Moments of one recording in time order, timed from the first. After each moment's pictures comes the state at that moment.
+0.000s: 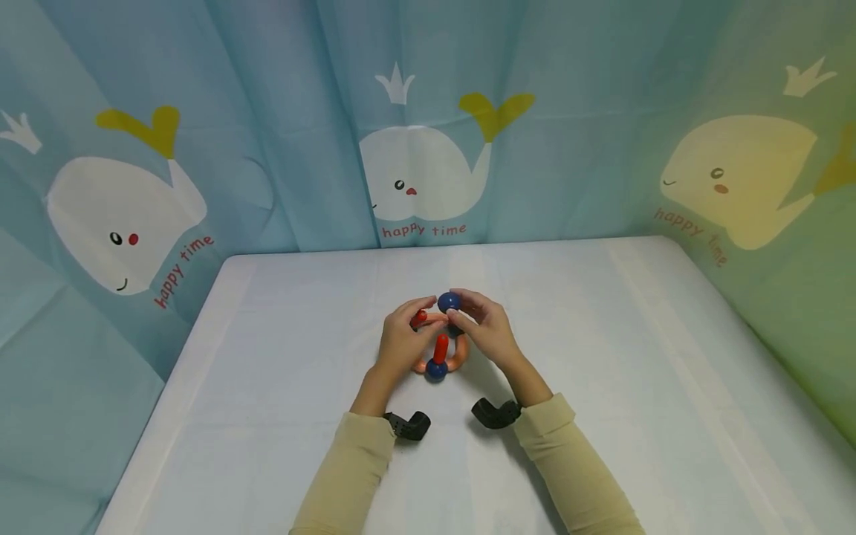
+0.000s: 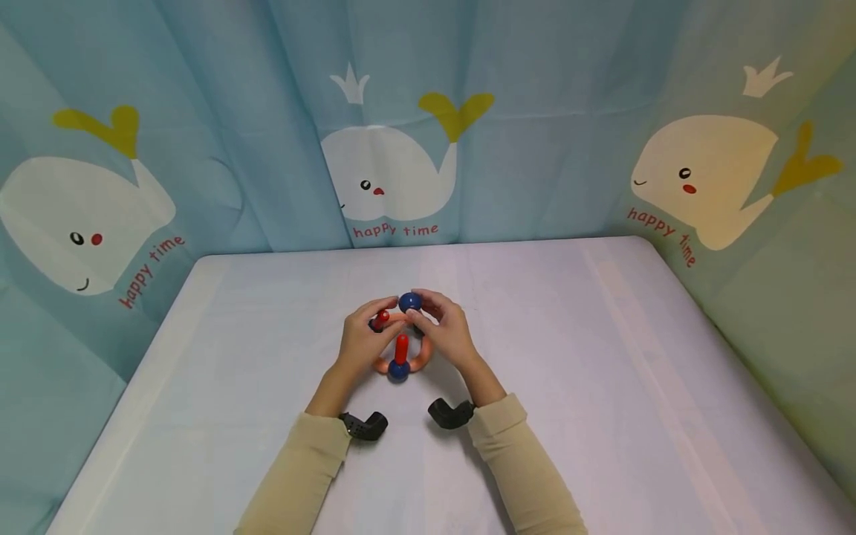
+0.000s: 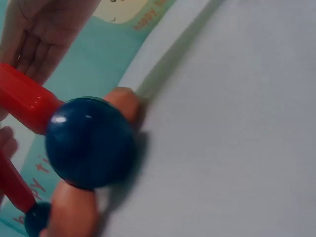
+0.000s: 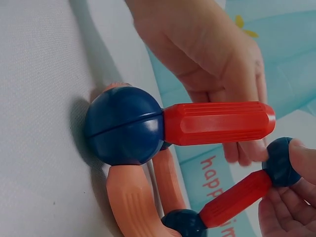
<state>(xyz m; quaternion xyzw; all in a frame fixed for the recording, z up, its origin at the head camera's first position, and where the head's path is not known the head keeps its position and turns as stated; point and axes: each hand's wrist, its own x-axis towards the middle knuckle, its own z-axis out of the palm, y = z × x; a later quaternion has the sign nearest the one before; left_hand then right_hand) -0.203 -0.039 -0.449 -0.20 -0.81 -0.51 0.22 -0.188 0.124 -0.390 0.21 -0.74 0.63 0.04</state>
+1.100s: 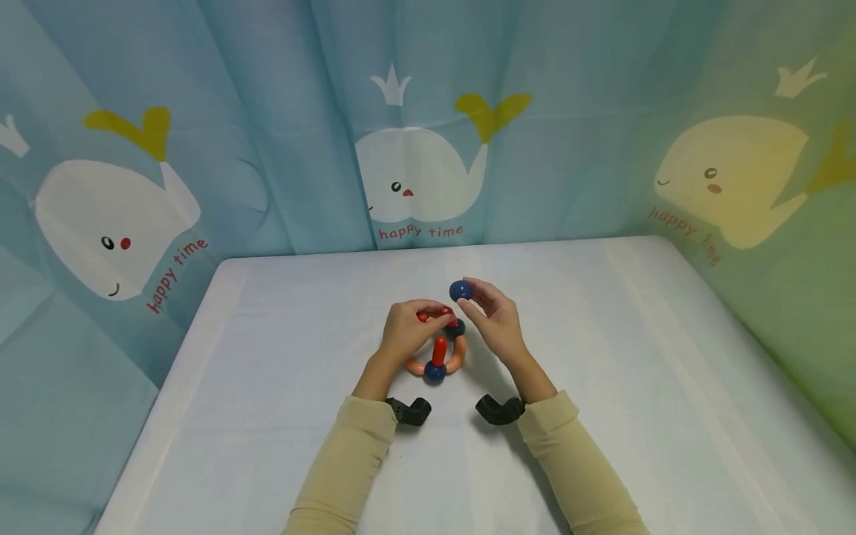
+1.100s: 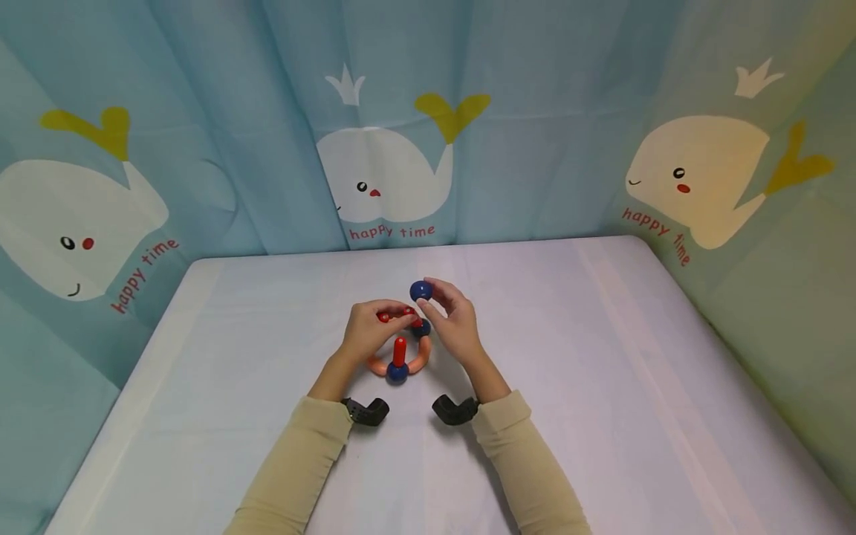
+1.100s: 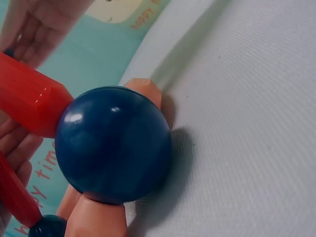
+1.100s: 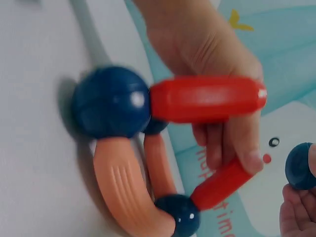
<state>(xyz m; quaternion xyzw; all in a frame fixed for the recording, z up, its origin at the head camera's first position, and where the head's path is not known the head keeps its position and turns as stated) -0.219 -0.032 -0.436 -0.16 -0.84 -0.51 0.10 -0.194 0.132 -0.389 0.20 -0.73 0.64 0.14</state>
